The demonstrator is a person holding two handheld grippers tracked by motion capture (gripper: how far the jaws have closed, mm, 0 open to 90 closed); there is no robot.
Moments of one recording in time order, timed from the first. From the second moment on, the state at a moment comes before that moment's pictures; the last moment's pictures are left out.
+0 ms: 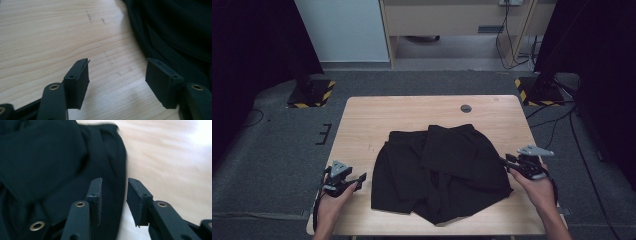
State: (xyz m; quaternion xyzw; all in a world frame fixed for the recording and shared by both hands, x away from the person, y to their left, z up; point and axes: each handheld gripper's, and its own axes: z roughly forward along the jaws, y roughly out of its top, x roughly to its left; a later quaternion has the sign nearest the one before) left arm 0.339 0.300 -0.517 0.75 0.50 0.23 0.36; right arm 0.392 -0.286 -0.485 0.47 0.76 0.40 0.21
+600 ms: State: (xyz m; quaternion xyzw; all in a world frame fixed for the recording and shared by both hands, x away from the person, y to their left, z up) left arm 0.337 0.281 -0.515 0.76 0.49 0.21 0.37; right arm 0.475 -0.166 -0.501 0.44 0.81 0.34 0.19
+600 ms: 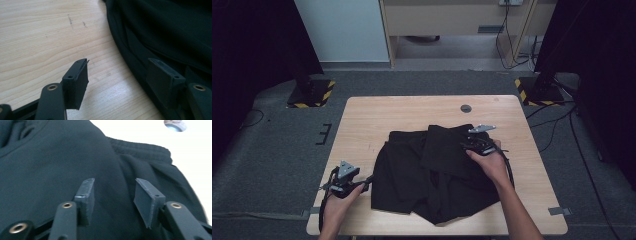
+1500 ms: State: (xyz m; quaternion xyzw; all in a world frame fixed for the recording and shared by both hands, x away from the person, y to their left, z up) left arm 0.364 0.281 -0.489 0.77 0.48 0.21 0.37; right arm 0.501 -0.227 -0.478 0.49 0.78 0.35 0.18
